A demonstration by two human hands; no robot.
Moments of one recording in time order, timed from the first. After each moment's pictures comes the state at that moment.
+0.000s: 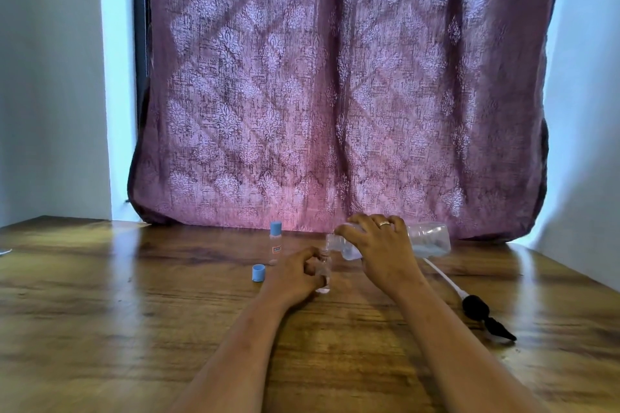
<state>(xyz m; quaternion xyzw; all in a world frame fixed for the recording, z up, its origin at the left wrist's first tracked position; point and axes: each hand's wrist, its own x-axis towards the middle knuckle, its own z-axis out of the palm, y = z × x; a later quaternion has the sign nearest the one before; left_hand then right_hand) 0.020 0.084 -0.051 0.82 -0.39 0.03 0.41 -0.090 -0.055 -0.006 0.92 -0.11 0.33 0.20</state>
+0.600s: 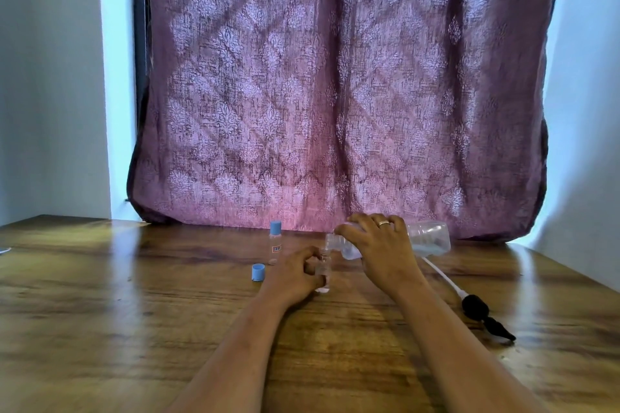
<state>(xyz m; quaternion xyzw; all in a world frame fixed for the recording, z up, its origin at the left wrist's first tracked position) 0.017 0.085 -0.049 0.82 -0.39 0.02 0.42 -0.090 -0.056 -0.006 0.91 -0.11 0.33 0.20</state>
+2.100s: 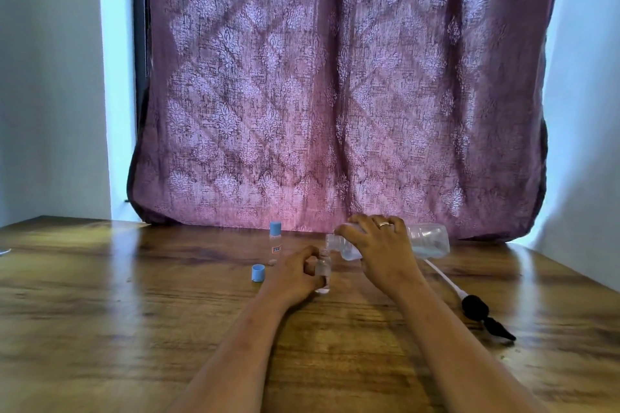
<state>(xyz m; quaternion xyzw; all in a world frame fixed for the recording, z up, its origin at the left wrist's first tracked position) 0.016 0.086 -0.049 0.82 -0.39 -0.02 0.43 -0.090 -0.057 -0.007 0.92 -0.11 0.32 0.21</state>
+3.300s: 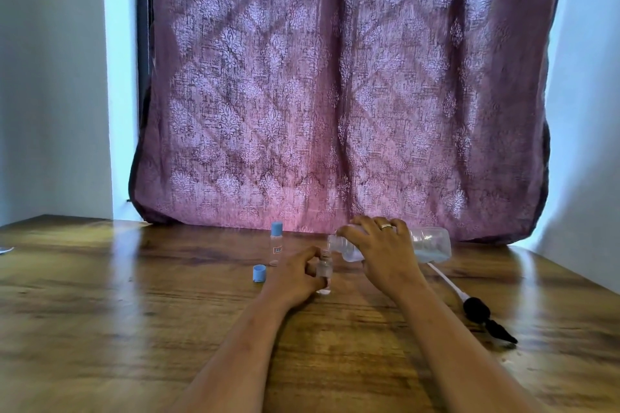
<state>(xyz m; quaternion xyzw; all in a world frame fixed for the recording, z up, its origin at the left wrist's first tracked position) 0.017 0.086 -0.049 0.82 -0.40 0.02 0.41 -0.089 -0.058 -0.008 0.92 -0.11 0.33 0.20</state>
